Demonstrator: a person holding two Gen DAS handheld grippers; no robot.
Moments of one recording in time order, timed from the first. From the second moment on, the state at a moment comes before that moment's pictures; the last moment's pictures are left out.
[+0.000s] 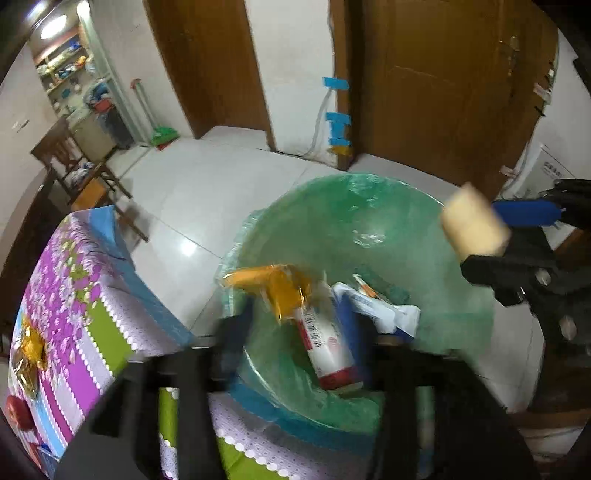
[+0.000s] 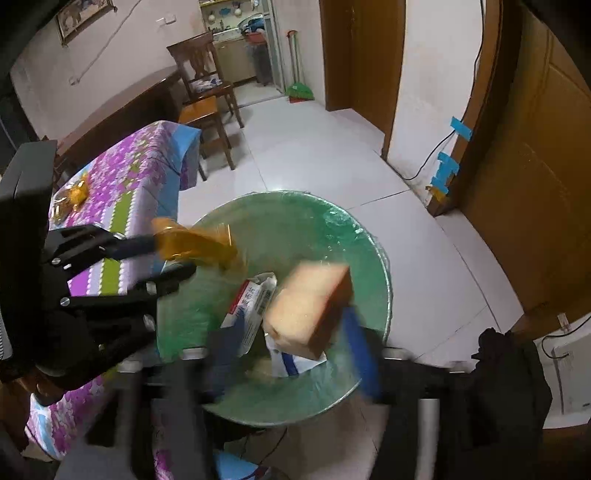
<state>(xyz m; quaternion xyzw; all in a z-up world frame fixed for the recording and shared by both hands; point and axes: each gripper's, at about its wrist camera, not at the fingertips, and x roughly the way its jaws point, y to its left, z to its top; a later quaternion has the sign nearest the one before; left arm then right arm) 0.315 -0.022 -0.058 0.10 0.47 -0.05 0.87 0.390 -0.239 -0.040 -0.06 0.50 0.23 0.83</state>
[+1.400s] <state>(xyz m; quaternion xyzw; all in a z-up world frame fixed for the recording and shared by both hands) 0.243 -0.004 -0.014 0.13 0.32 0.07 0.93 0.324 -0.233 0.002 -0.09 0.34 0.18 0.92</state>
